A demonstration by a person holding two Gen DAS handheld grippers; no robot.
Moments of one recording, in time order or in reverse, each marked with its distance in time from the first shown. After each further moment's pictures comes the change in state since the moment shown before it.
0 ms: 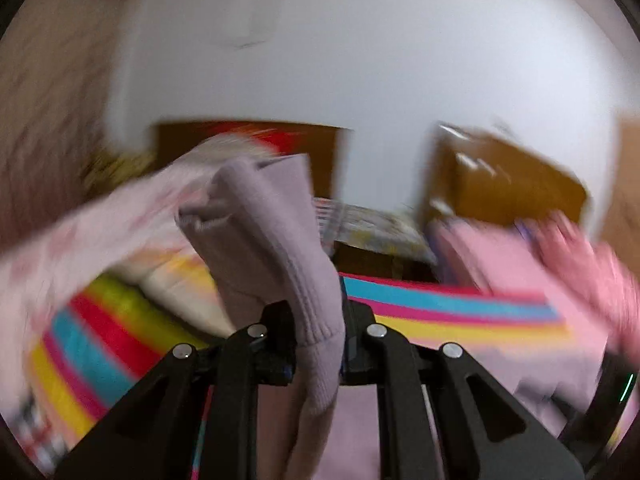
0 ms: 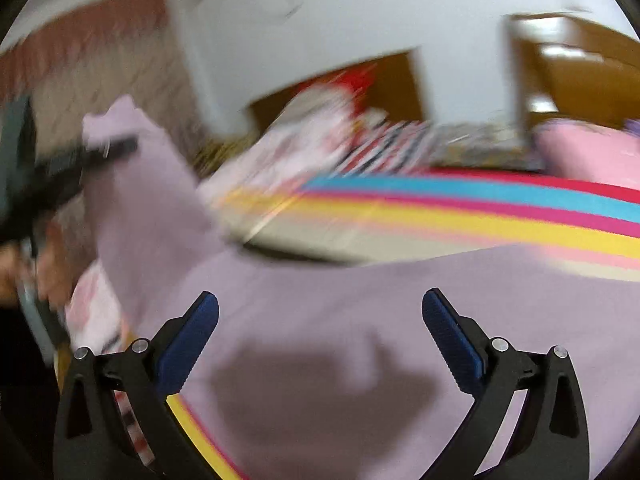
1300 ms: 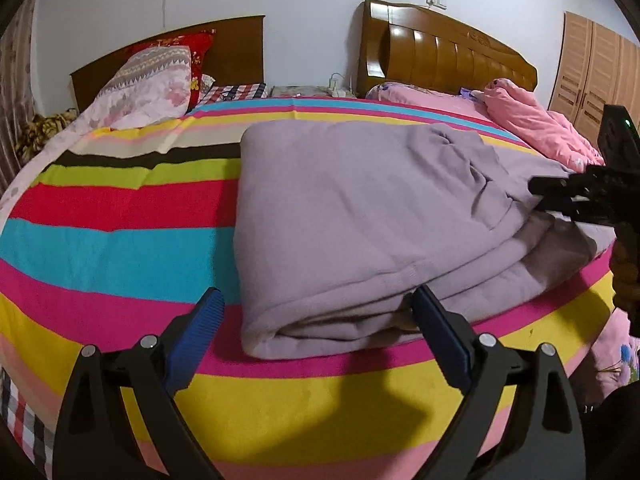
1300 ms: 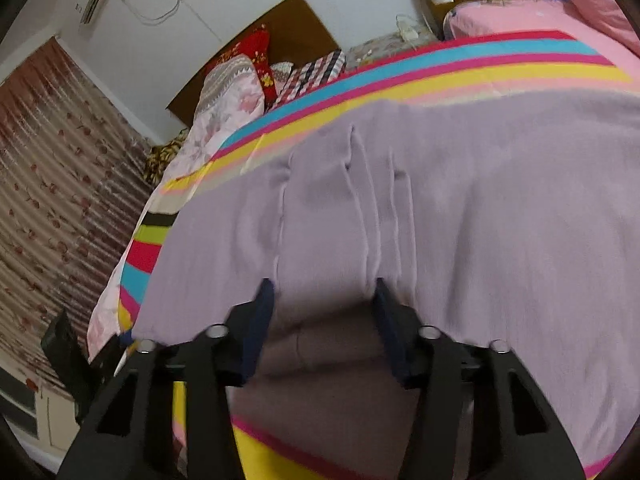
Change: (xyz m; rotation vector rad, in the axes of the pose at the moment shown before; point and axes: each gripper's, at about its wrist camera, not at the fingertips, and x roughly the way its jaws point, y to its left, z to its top) left arm 0.007 0.007 -0.195 0.113 0.354 -0.165; right arm -0.005 -0.058 -0.062 0.336 0.226 -0.051
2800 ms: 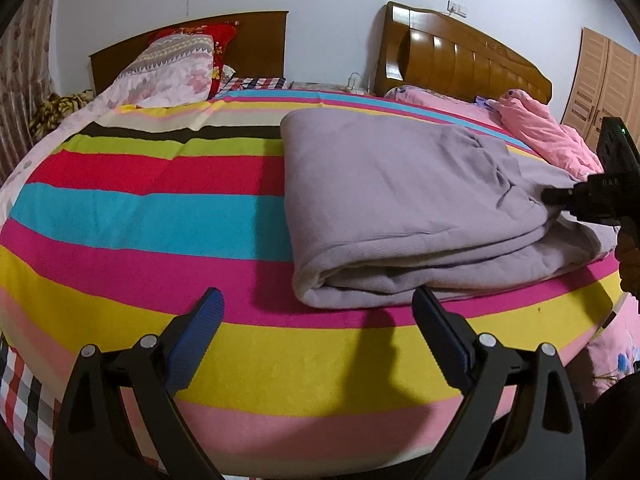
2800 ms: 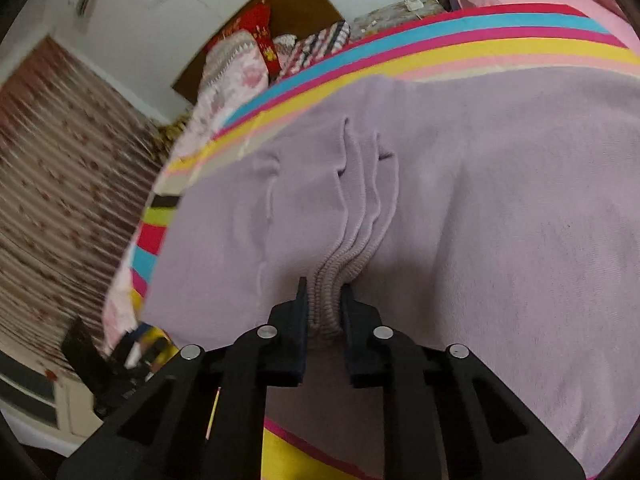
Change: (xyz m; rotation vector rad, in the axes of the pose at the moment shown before) left arm -0.018 0.023 -0.013 -0.058 0.006 0.026; right arm -0.013 -0.024 0.003 0.035 0.113 0.072
